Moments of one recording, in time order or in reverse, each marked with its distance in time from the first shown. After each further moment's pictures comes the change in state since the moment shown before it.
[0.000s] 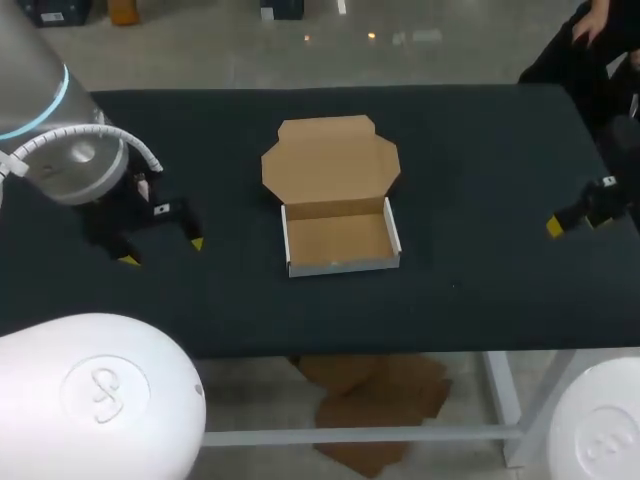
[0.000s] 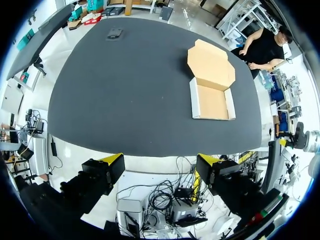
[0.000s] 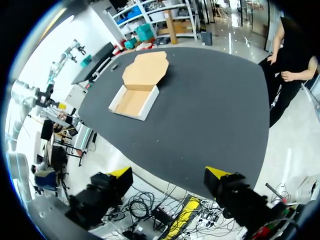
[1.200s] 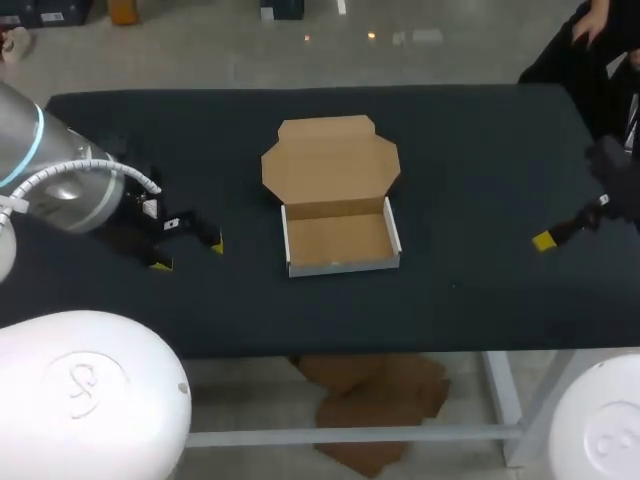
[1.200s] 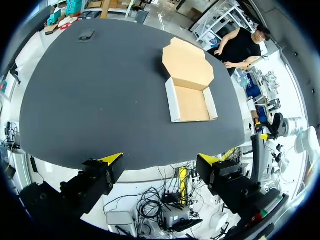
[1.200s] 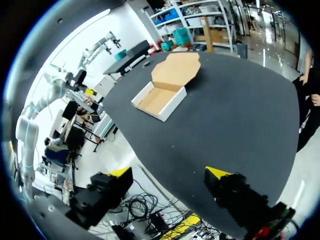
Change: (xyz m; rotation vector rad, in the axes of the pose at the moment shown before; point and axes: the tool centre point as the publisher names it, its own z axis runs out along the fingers) left arm 0.021 -0.009 0.040 0.047 0.214 0.065; right arm -0.001 0.004 0.042 -0.053 0.222 -0.199
